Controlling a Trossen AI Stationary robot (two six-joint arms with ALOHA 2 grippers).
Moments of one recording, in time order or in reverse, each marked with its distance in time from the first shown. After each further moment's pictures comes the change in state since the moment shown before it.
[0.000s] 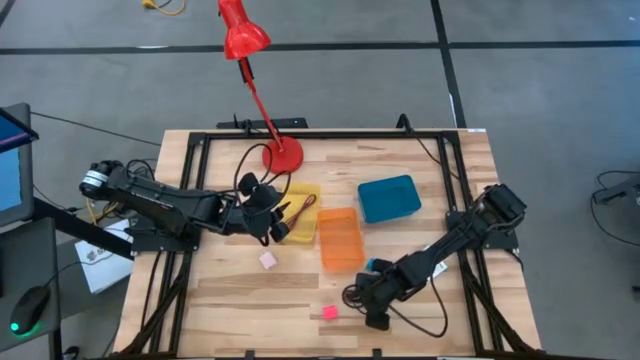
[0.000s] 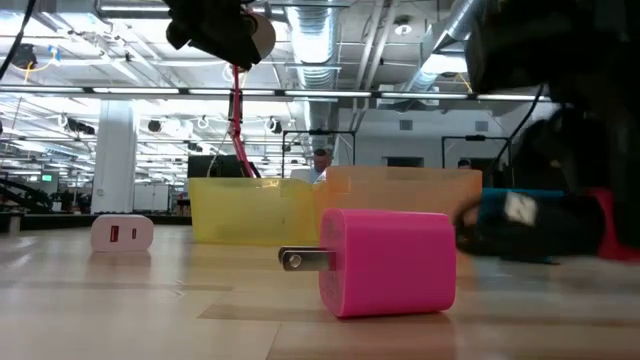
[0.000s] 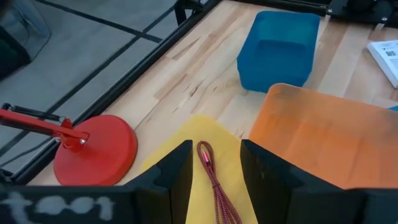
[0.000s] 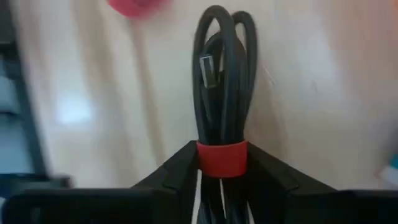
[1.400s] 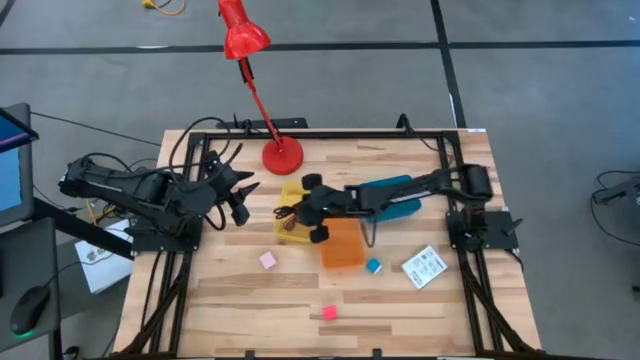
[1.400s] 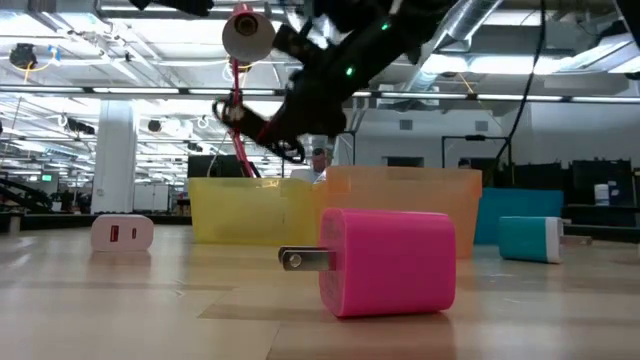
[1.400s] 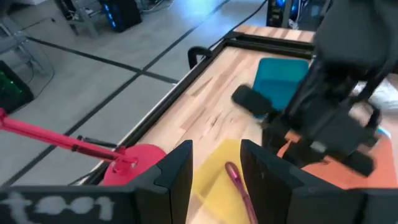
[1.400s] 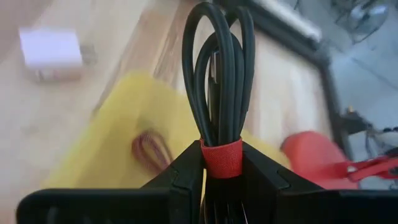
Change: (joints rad) left arm -0.009 -0.358 0.001 -0.151 -0.020 0.149; right arm -0.586 0.144 0.281 0.367 0.183 -1.303
